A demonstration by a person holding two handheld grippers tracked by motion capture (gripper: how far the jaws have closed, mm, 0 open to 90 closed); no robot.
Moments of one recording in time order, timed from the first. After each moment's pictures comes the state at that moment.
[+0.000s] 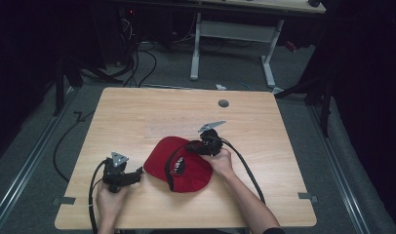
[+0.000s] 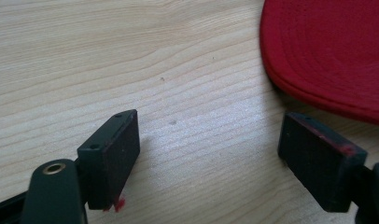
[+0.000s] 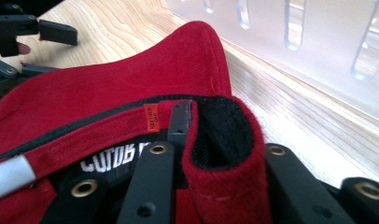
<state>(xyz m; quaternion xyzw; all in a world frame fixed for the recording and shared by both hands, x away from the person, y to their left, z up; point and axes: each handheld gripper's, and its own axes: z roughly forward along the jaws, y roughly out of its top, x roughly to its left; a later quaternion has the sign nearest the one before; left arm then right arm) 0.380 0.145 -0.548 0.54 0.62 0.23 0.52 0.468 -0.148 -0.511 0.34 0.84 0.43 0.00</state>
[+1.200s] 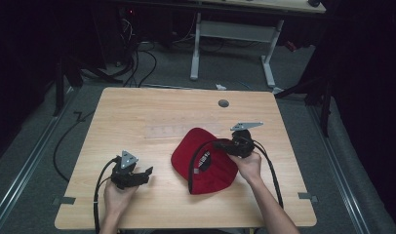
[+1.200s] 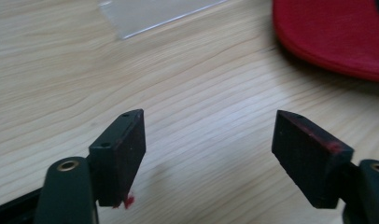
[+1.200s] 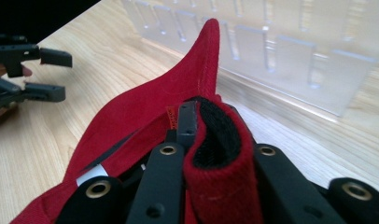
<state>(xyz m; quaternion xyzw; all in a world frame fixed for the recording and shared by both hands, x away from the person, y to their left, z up) 0.367 0.115 -0.528 0.57 0.56 0.17 0.58 0.427 -0.233 -0.462 0.40 0.80 0.44 0.06</state>
